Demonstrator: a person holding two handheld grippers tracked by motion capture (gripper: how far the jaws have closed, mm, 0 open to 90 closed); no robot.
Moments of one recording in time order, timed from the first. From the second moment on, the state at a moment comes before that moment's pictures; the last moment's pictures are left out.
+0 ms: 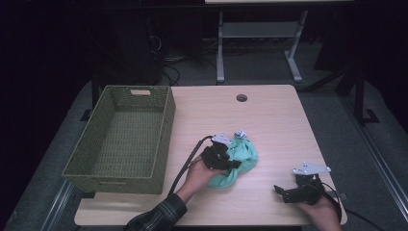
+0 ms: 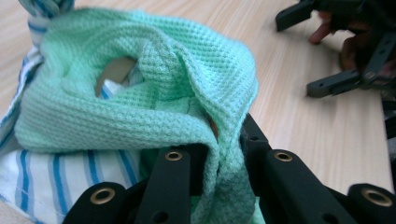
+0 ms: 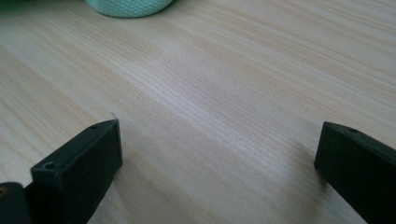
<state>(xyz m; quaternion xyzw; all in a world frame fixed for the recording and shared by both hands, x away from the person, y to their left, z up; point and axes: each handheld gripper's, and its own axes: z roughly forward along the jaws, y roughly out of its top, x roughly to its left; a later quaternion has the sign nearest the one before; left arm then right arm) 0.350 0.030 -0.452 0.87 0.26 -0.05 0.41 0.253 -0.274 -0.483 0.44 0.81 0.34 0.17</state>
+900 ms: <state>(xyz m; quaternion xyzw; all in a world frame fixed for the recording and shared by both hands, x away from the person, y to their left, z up) 0.347 0.045 -0.439 0.87 0.28 0.01 0.40 0.252 -0.274 -0.483 0.44 0.81 0.34 0.17</state>
